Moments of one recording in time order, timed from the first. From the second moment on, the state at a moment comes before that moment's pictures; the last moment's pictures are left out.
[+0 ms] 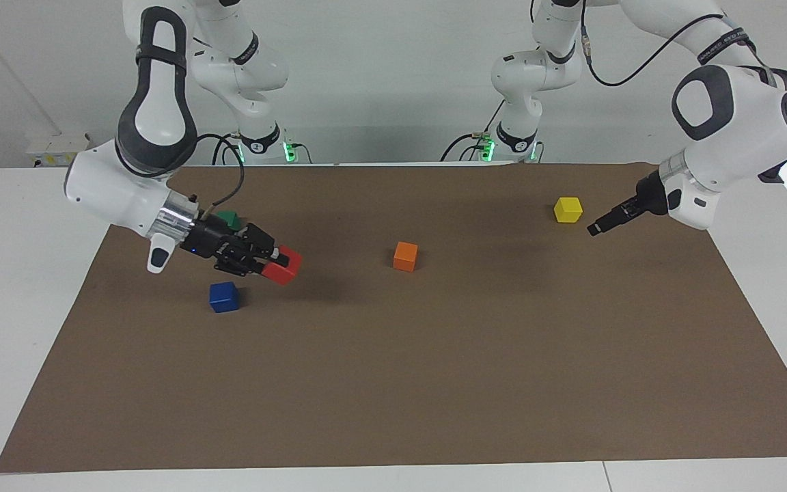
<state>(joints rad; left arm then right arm) 0.08 0.14 -0.06 -1.64 -0.15 1.55 -0.36 -0.02 0.19 -0.01 -1.84 0.85 1.96 -0.35</state>
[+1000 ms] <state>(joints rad) 0.03 -0.03 -0.04 -1.60 -0.04 1.44 -0.18 -0.02 0.20 -0.01 -1.81 0.17 1.82 -0.09</state>
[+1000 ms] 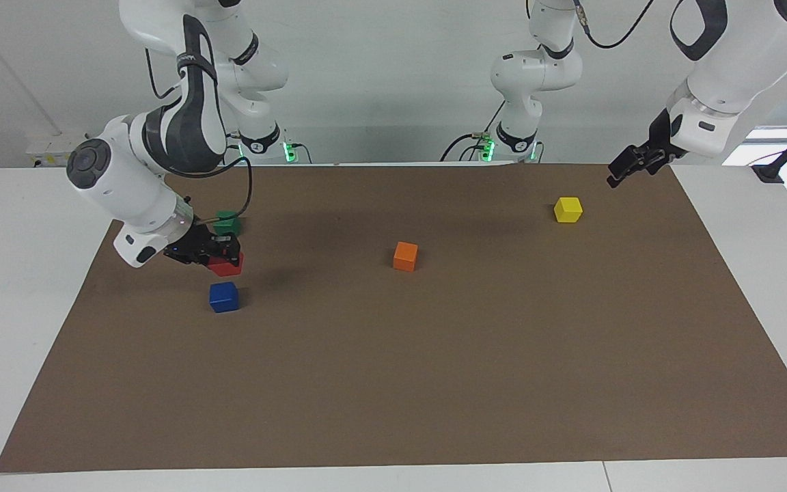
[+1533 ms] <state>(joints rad) 0.03 -0.02 -0.04 -1.60 -0.04 1.44 -0.12 -0.06 0.28 -0.01 -1.74 0.05 1.83 -0.17</state>
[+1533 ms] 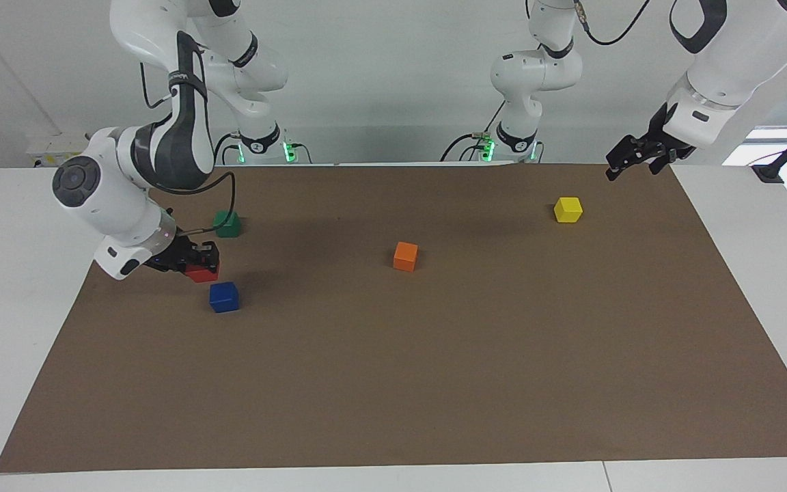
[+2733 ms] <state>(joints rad) 0.00 0.00 -0.06 -1.56 0.01 1.42 -0.06 0.00 0.35 0.00 -1.71 0.04 1.92 -0.19</state>
